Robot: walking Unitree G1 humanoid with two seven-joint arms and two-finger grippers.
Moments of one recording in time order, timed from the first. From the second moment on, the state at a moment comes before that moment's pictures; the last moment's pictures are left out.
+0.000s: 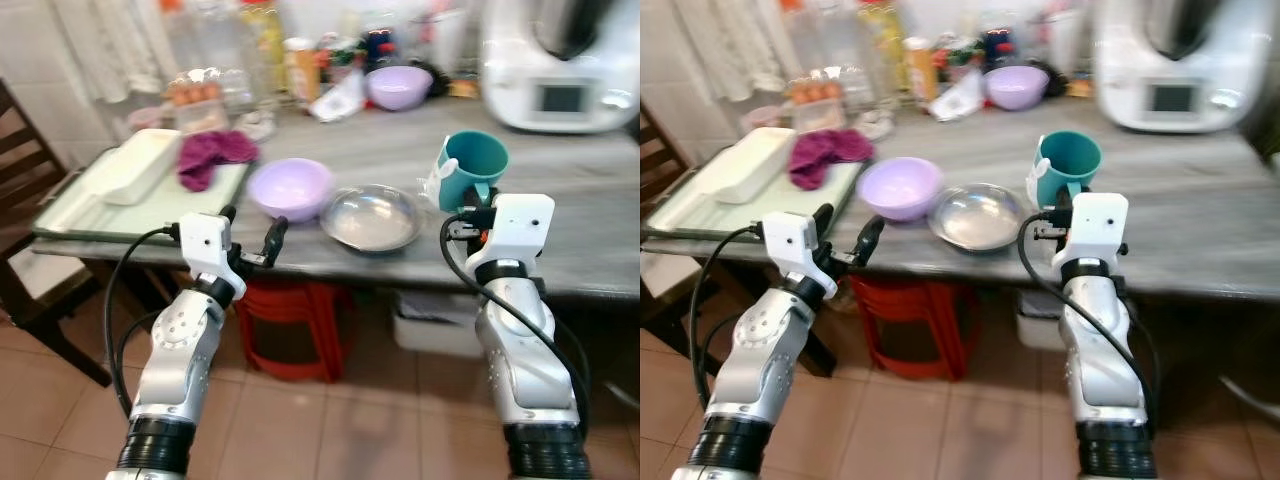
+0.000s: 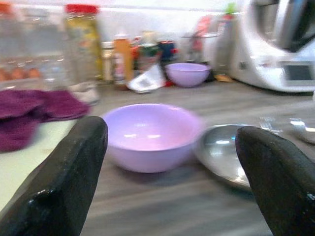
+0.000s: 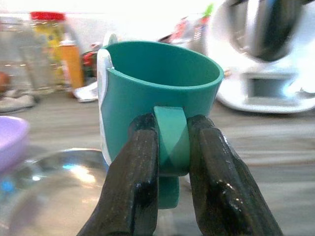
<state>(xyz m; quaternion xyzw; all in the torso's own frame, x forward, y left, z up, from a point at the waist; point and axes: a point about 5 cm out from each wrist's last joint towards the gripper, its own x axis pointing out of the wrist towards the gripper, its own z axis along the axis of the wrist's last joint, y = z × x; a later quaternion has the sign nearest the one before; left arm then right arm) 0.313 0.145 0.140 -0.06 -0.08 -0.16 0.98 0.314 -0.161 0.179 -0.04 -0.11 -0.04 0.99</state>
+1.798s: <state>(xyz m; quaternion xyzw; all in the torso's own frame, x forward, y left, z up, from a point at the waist) 0.250 0.142 0.136 0.00 -0.05 -0.40 0.91 0.359 -0.210 0.193 -0.07 -0.03 -0.03 1.00</state>
